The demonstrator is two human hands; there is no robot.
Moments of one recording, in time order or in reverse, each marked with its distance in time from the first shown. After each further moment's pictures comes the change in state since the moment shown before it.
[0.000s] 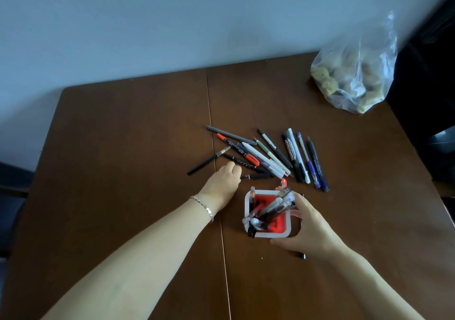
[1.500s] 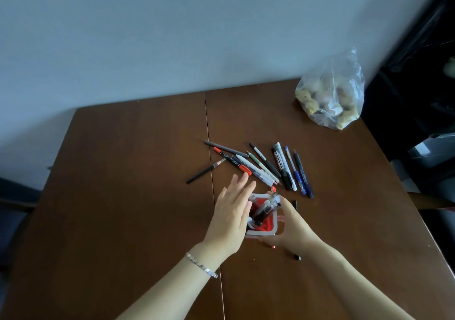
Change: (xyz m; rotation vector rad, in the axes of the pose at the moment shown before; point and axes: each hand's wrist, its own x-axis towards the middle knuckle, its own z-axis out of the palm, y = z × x) left_hand -0.084 0.067 -0.010 -0.444 0.339 0.080; right_hand -0.005 -0.005 0.003 0.013 -0.009 0.024
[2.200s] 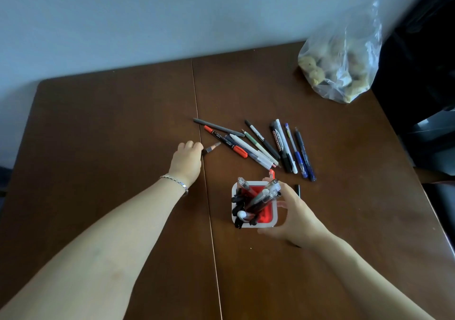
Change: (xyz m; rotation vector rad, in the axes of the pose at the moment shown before) left_hand 0.091 -0.118 -0.022 0.479 -0.145 -0.299; right_hand 0.007 0.010 -0.003 -0.011 -0.021 0.011
